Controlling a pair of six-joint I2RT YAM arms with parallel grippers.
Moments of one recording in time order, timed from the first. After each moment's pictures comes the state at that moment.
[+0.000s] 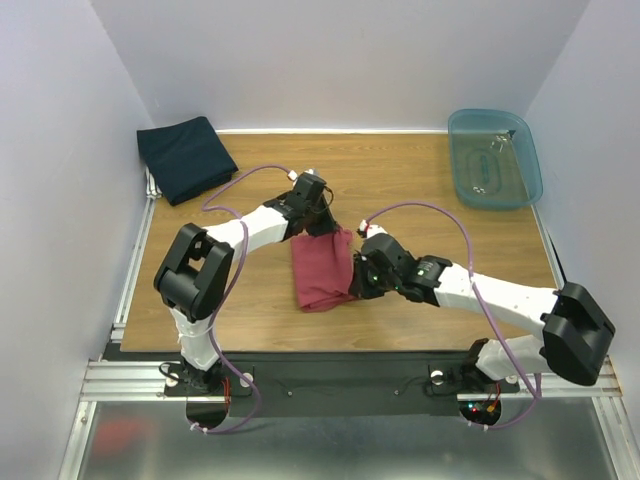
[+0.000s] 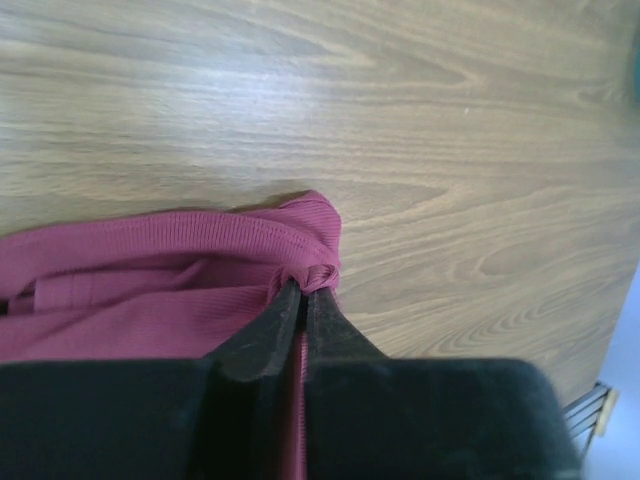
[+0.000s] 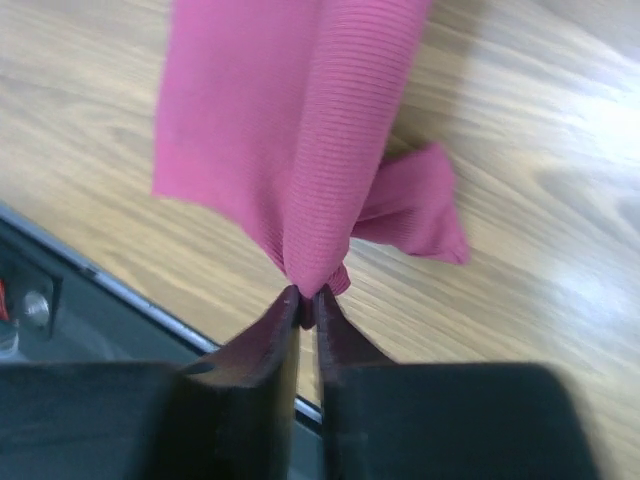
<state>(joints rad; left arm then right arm) -0.60 1.80 1.21 -0.18 0.04 -0.87 0.92 1.32 0.83 -0.33 0.00 0.65</state>
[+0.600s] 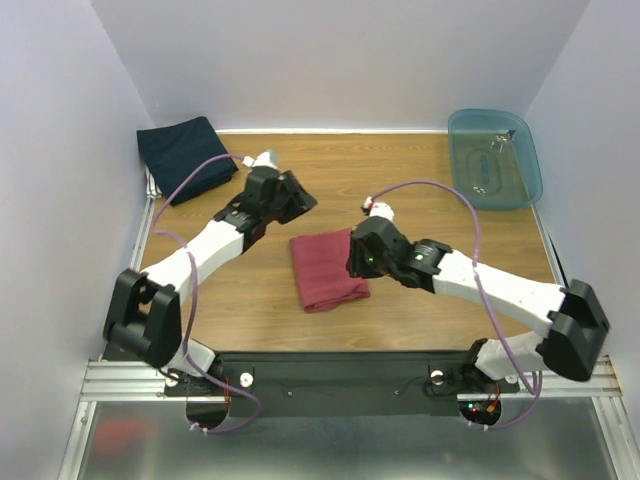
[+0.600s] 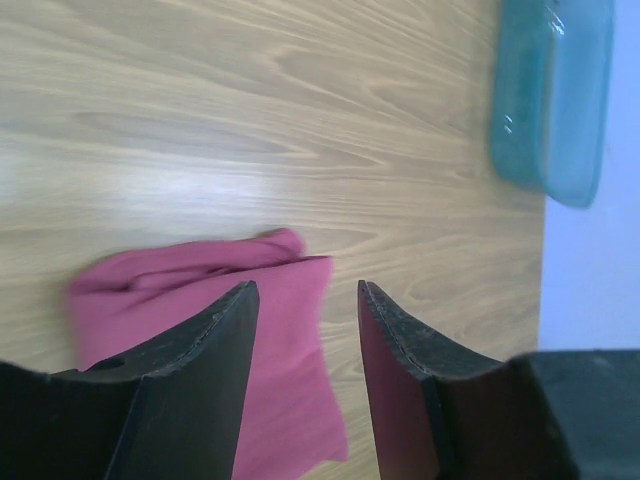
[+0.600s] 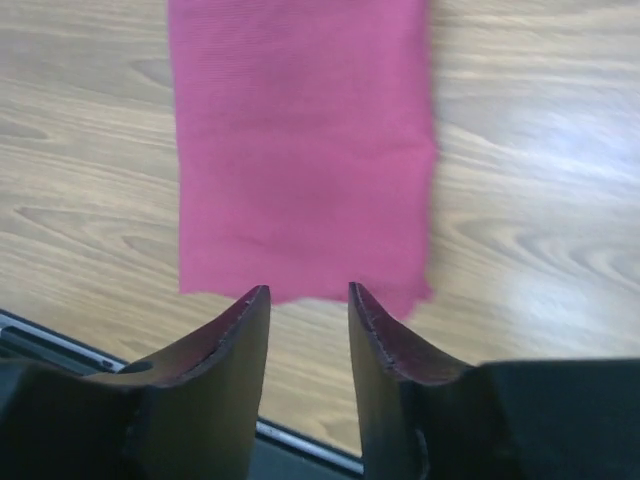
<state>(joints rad) -0.51 1.49 1.05 -0.08 0.03 -0.83 0.91 1.31 0.99 -0.49 0.29 0.72</state>
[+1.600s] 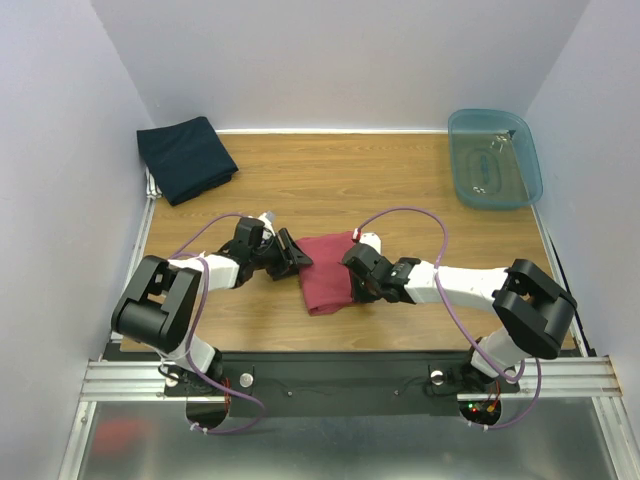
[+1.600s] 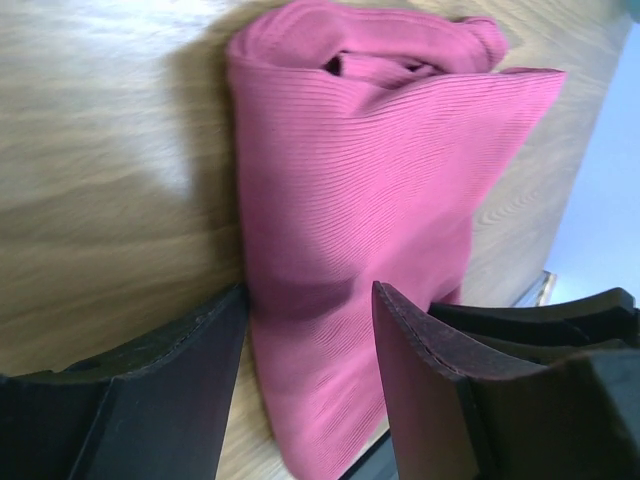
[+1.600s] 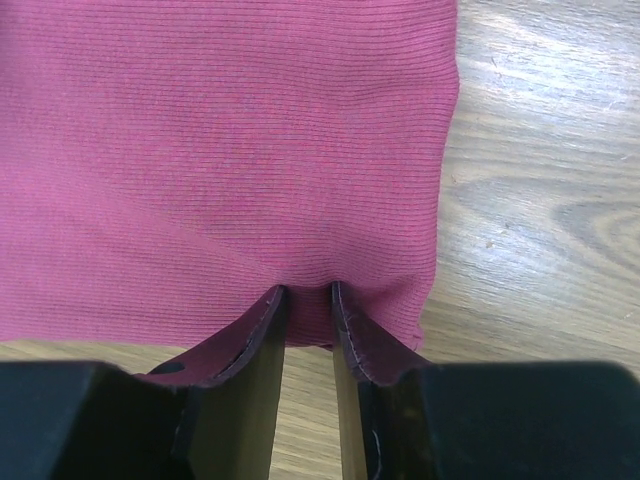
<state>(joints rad) -0.37 1.53 0.55 0.22 0.43 -0.85 0.94 1.54 0.82 -0.31 0.27 0.72</state>
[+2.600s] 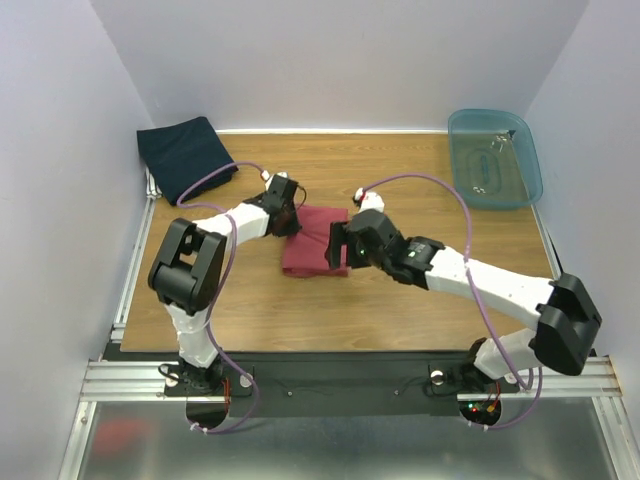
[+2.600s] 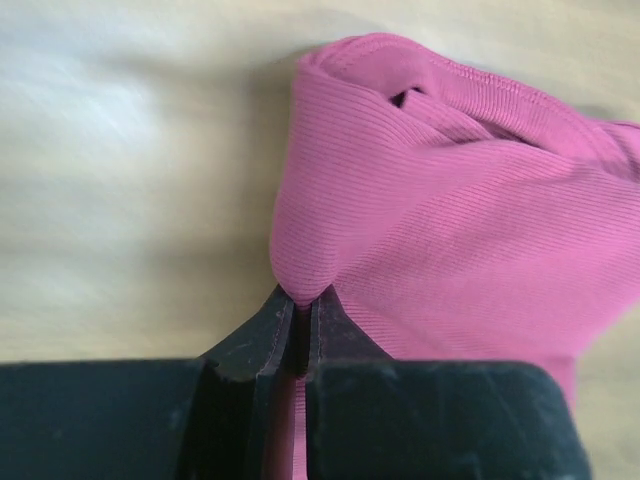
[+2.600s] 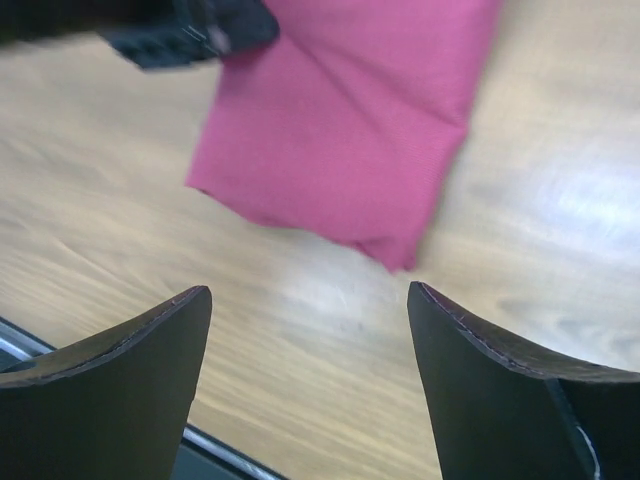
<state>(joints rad) -0.46 1.79 1.09 -0.22 -0.09 -0.61 0.91 1.41 1.01 -0.31 0.28 0.65</state>
